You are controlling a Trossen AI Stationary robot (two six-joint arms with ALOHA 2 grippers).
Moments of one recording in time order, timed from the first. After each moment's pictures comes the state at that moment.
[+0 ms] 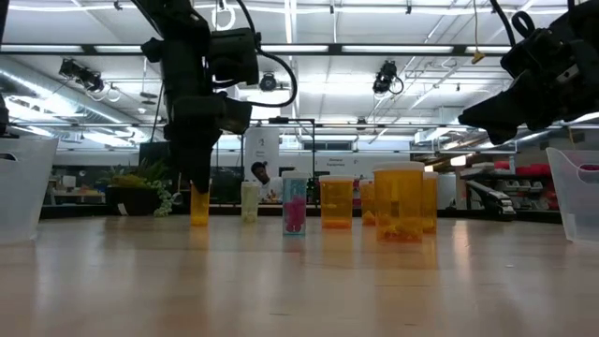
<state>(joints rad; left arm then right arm) 0.15 1.62 0.97 -0.66 0.05 -0.30 0.01 0.31 0.01 0.13 0.07 0.13</state>
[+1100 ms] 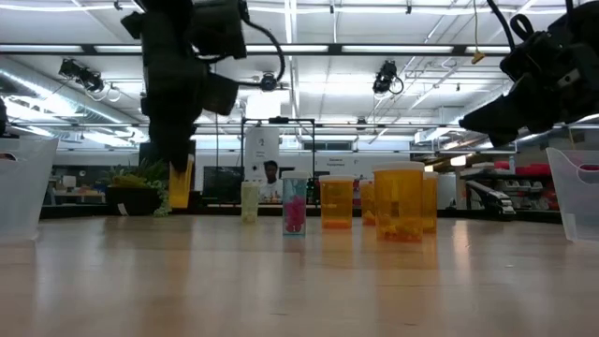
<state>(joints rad) 0.05 1.52 0.98 -0.76 0.09 -0.42 0.01 0.32 0.01 0.11 0.07 0.13</state>
